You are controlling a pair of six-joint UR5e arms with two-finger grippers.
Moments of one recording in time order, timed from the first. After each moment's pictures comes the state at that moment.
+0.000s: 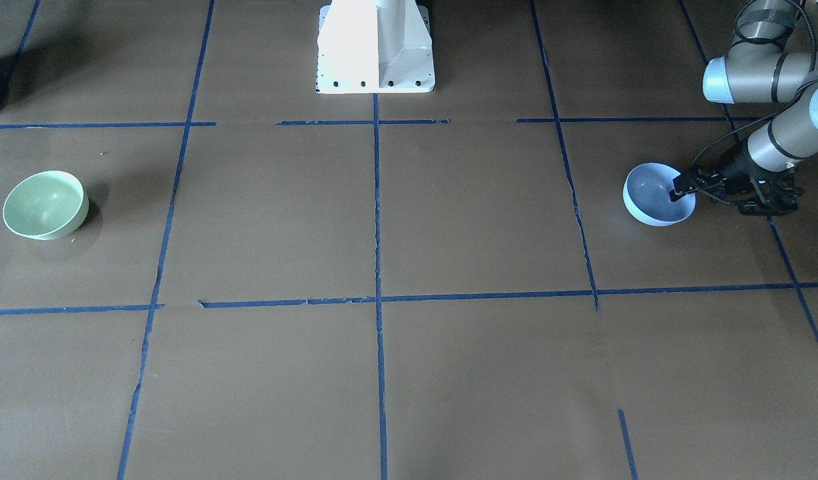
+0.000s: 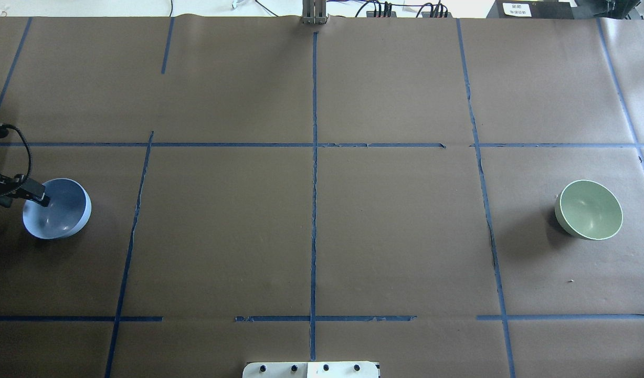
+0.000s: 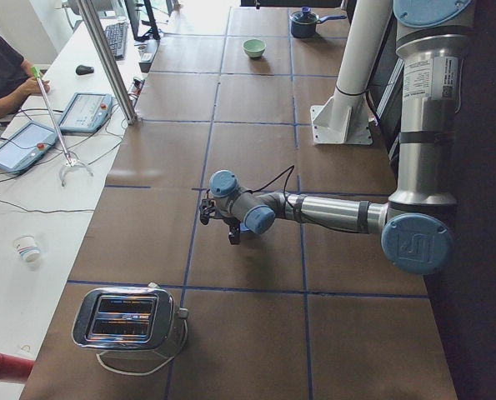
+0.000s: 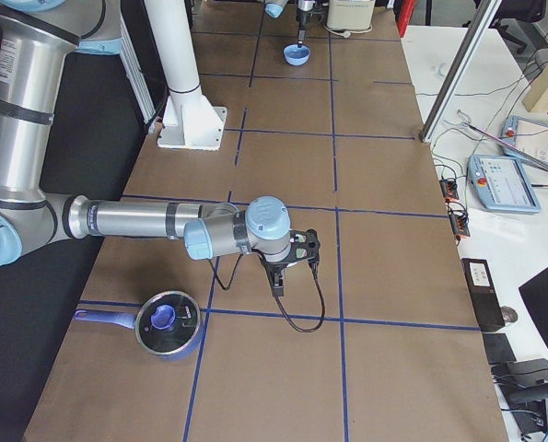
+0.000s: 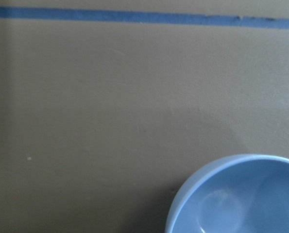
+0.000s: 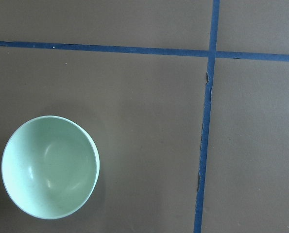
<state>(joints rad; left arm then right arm) -1.01 -1.54 -1.59 -2.07 -2.35 -0.72 1.49 -1.85 1.84 -1.35 2.44 0.14</state>
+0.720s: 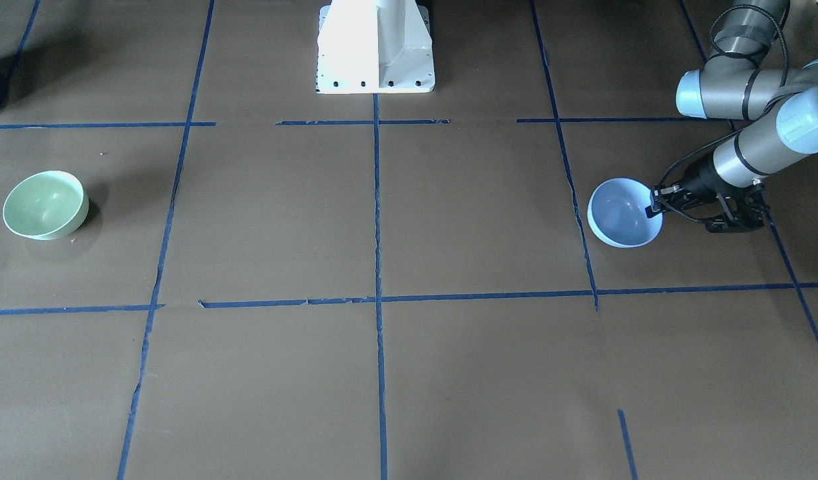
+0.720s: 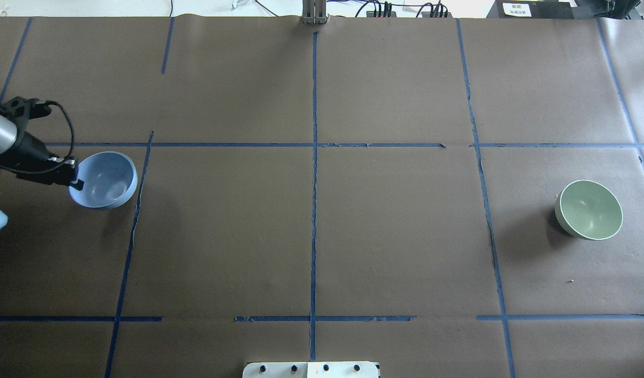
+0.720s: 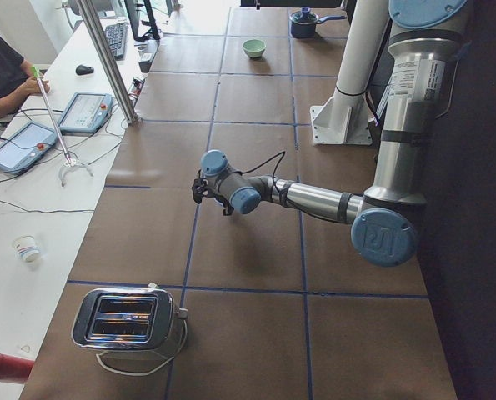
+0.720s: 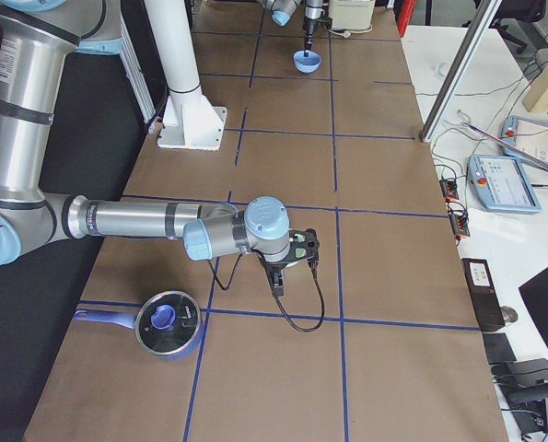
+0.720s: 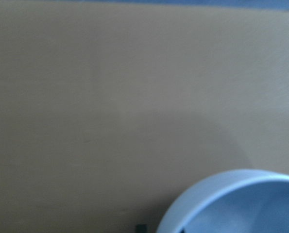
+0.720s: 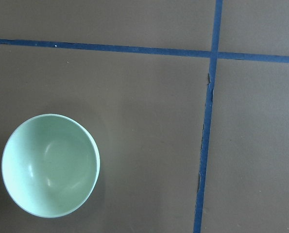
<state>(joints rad) -0.97 -1.72 -1.61 -2.07 -2.39 -0.97 1.49 -1.85 1.84 -1.33 2.44 0.13</state>
